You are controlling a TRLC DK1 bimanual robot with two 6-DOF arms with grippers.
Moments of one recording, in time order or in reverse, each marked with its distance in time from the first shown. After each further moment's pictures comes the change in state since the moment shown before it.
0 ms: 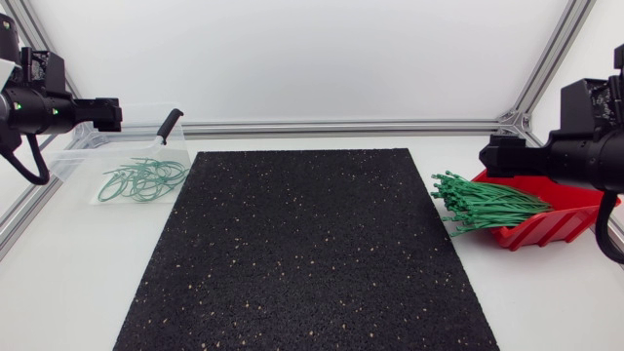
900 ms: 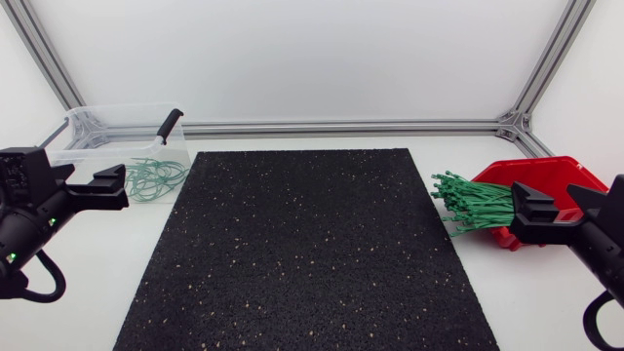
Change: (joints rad) left arm -0.082 -0.536 -0.694 0.467 0.021 -0.024; right arm -0.098 -0.539 -0.511 0.374 -0.001 -0.108
